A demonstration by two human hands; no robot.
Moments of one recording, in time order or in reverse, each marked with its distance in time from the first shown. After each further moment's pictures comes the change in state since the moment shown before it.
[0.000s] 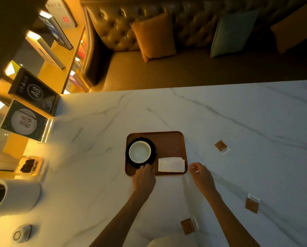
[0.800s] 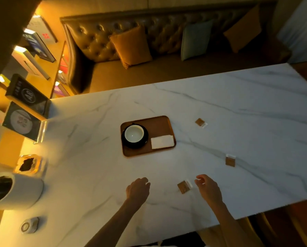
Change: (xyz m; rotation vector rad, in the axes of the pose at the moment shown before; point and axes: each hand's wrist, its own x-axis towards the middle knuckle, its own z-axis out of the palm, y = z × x) left_hand -0.133 -0.095 0.027 0.145 -0.227 0.164; right_hand -0.204 0.069 0.011 0.015 0.130 0.160
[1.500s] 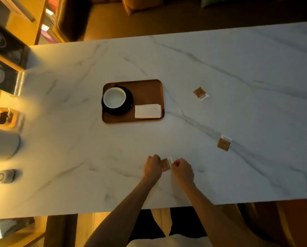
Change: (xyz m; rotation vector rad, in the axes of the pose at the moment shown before) left_hand 0.041 0.137 0.132 -0.360 -0.042 -0.211; right_hand 0.061 0.057 0.050 -0.083 -0.206 0.115
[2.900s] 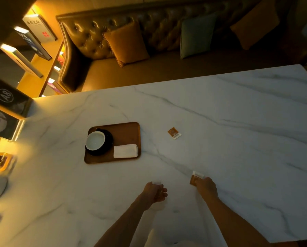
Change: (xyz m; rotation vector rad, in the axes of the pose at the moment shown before) left_hand -0.008 0.147 0.004 -0.893 -0.332 -0.297; right_hand 0.101 0.058 -0.194 0.127 0.062 0.303
